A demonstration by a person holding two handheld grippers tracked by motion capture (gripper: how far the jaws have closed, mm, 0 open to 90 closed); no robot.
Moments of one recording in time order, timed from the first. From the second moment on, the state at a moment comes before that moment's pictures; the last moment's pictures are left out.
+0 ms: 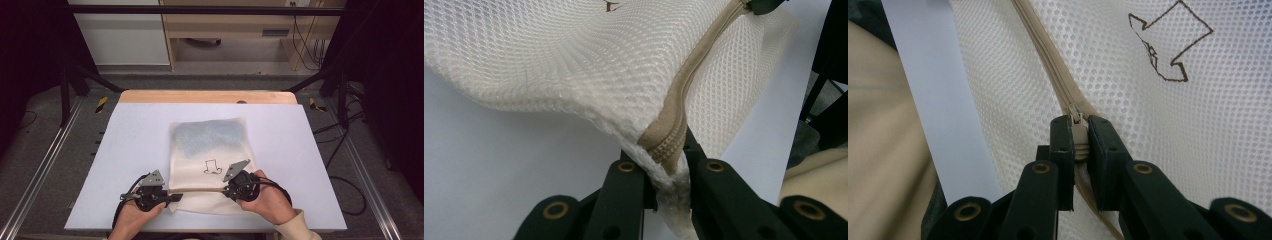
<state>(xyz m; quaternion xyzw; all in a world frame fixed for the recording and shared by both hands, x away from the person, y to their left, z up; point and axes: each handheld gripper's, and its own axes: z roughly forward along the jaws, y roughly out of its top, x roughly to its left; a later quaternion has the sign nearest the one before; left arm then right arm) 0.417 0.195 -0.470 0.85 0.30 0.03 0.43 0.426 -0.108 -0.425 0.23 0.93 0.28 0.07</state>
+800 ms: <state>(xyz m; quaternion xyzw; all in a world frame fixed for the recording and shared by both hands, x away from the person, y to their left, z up) 0.416 0.195 -0.470 0.85 0.30 0.03 0.42 0.418 -0.134 -0.430 0.25 0.92 0.29 0.07</state>
